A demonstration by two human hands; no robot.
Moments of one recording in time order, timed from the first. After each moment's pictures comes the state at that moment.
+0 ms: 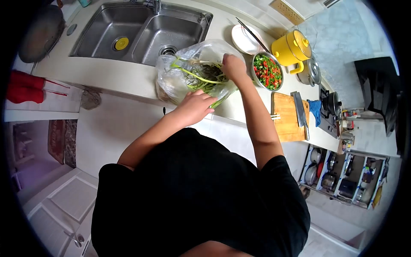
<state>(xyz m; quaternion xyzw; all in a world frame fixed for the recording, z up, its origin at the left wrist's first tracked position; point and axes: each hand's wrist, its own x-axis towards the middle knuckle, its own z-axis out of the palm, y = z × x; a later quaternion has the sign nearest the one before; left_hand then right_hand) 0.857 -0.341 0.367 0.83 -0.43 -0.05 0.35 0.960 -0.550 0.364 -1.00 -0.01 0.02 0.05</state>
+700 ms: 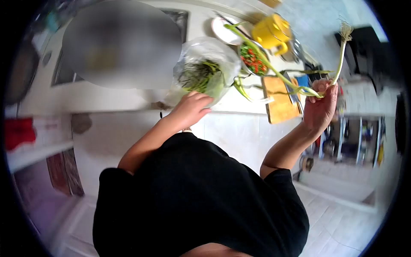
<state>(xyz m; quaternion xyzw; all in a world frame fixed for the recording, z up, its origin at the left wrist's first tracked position) 0.879 -0.316 0.363 0.76 -0.49 -0.07 0.42 0.785 -0.551 0.587 -0.55 0.02 -0.35 0.76</state>
